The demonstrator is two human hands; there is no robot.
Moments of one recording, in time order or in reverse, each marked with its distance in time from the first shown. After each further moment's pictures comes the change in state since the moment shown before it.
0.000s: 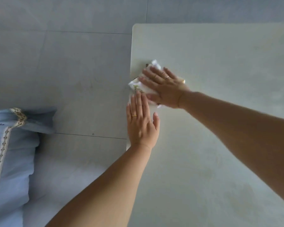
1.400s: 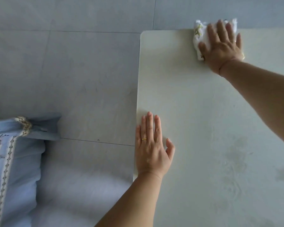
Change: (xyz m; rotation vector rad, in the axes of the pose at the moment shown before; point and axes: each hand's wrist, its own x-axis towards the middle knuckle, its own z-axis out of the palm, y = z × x) left_hand 0.002 -0.004 0.011 0.026 -0.021 0.022; right_hand 0.061 0.155 -0.029 0.169 0.102 0.674
